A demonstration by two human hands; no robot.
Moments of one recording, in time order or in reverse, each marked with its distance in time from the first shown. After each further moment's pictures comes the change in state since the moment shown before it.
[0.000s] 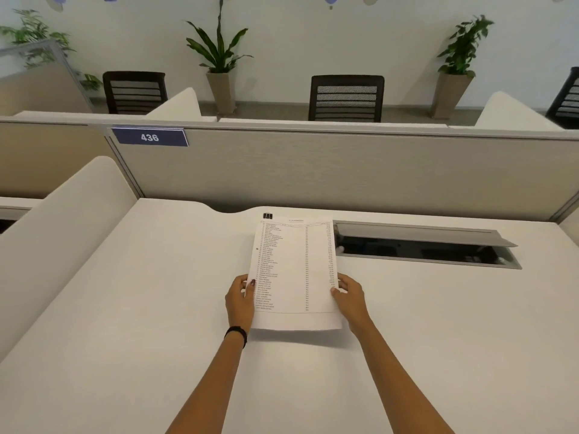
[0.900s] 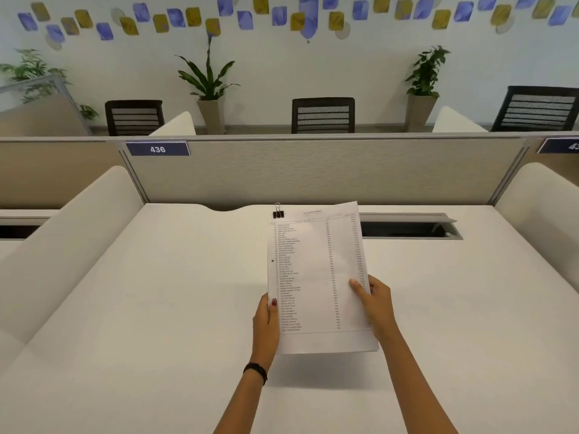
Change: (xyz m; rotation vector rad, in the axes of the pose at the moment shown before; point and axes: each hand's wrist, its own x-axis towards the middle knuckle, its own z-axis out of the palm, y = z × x) left_hand -0.192 0.034 -0.017 -0.173 -0.253 0.064; right_hand -0.151 0.018 -0.092 0.261 0.107 -0.185
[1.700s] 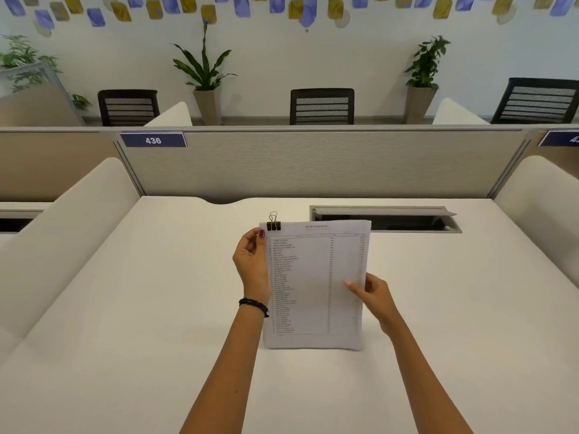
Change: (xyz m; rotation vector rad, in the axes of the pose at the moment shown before) left_hand 0.067 0.083 0.003 -0.438 0.294 0.110; right_hand 0.003 0.000 -0.010 -0.090 -0.217 0.011
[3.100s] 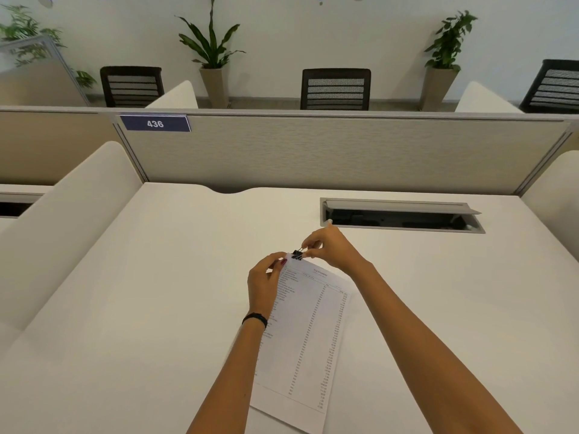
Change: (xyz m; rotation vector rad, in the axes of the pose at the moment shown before) left_hand 0.019 -0.071 -0.038 0.557 -0.255 0.049; right_hand 0.109 -0.064 0.084 -0.834 -0.300 -0.337
